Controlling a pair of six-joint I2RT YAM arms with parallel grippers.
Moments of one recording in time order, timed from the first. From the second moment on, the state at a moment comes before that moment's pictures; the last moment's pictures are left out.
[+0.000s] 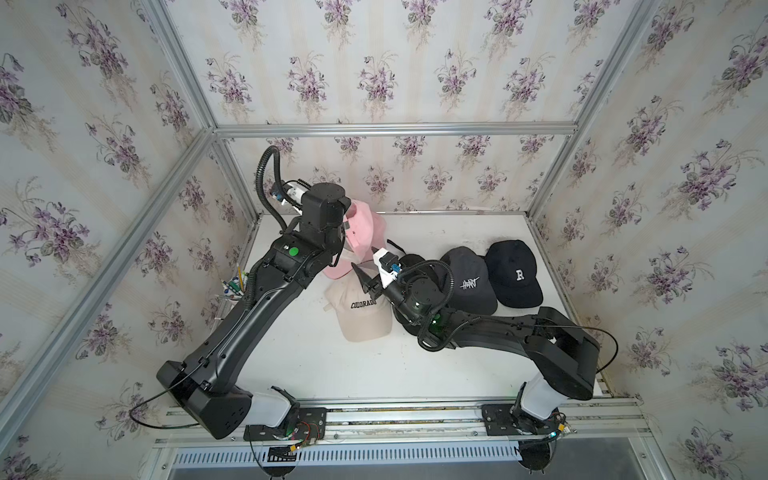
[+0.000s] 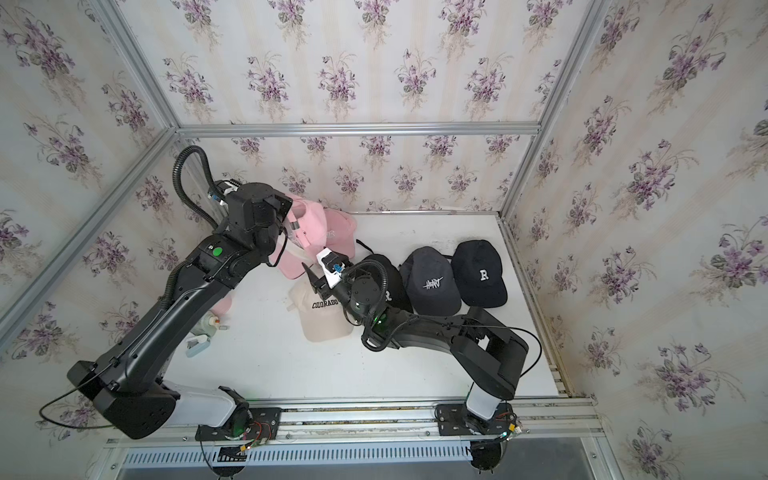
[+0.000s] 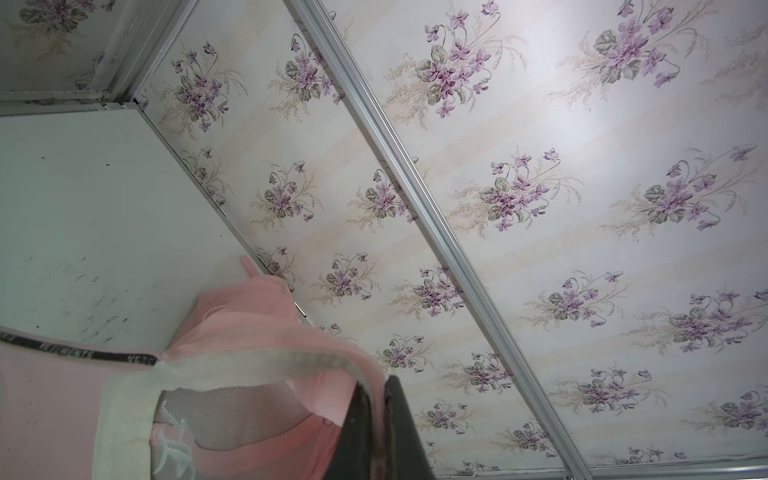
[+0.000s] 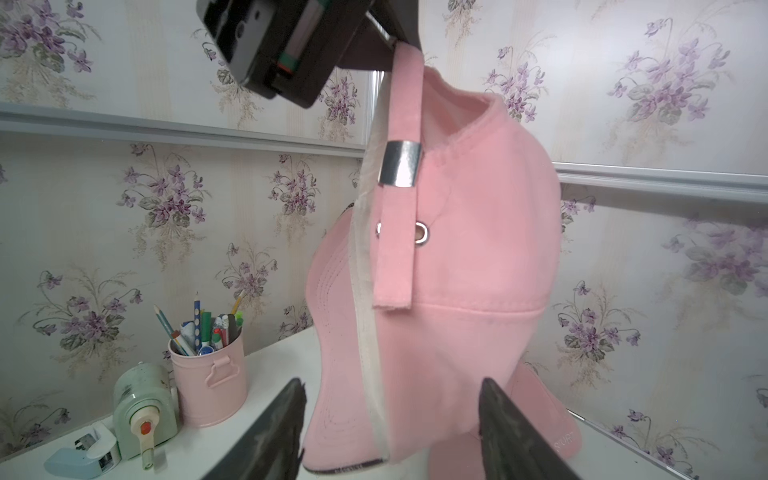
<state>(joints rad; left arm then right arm) -0.53 1.40 1.64 -0.51 -0.70 -1.14 1.04 1.69 0.94 0.96 0.25 -0.12</state>
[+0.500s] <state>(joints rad) -0.58 1.37 1.64 -0.52 -0.69 -1.17 1.06 1.90 1.09 1.14 0.57 -0.28</state>
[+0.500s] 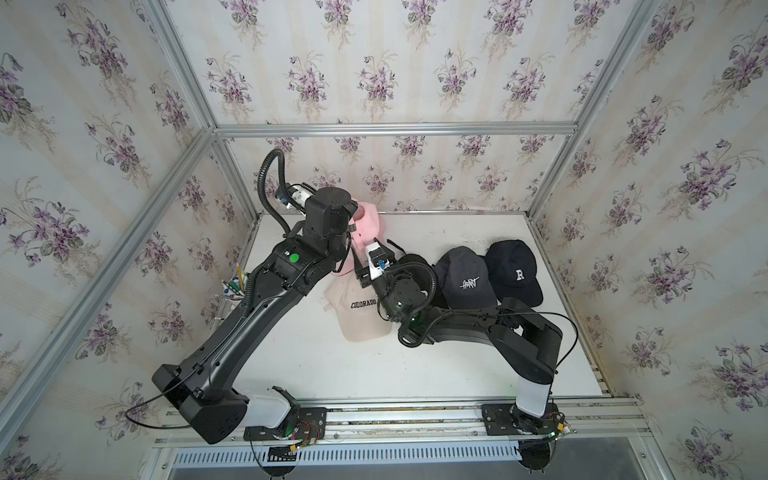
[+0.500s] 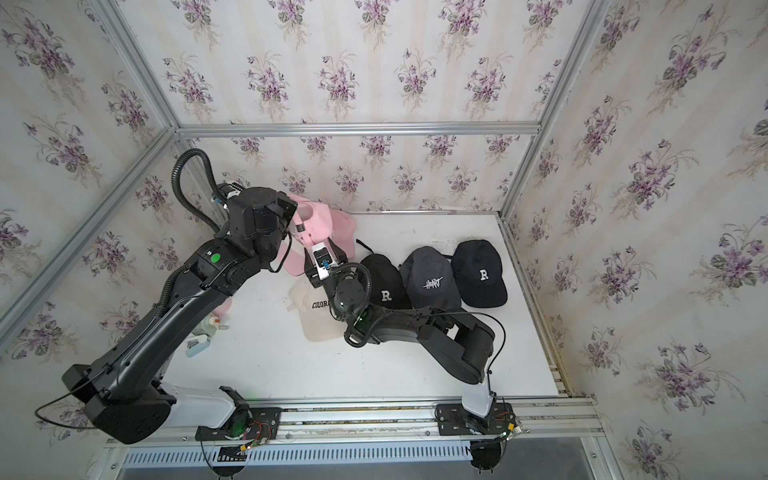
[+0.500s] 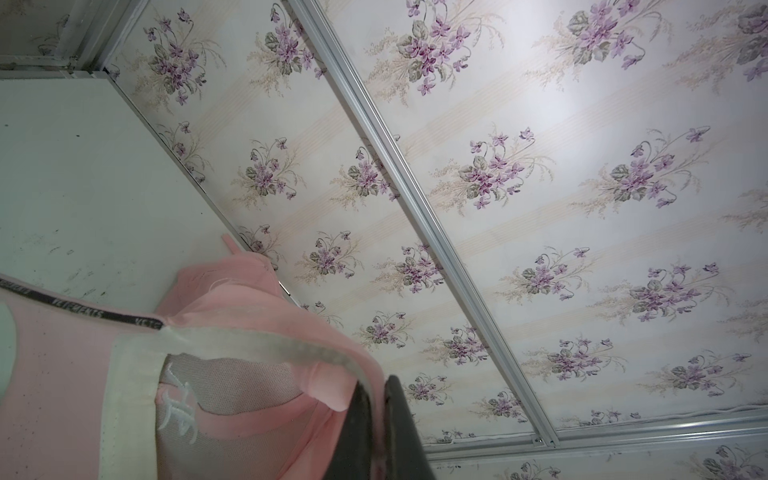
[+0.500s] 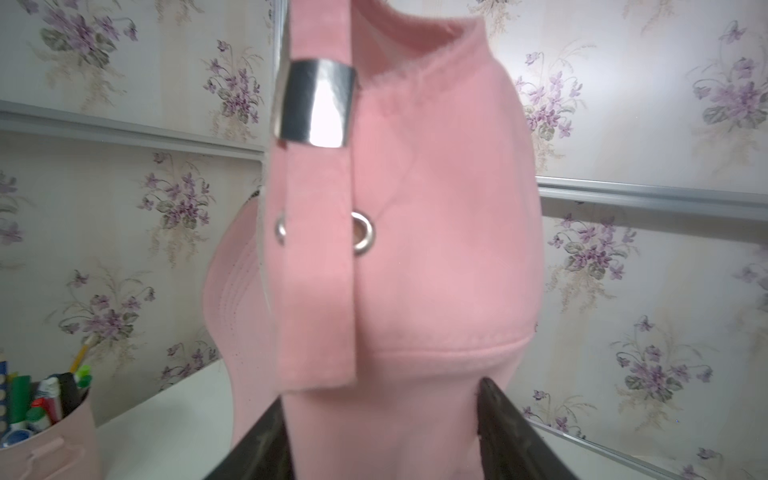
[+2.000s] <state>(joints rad) -0.51 1.23 1.28 -0.31 -0.29 -0.86 0.96 1.46 1.10 0.55 0.41 -0.14</state>
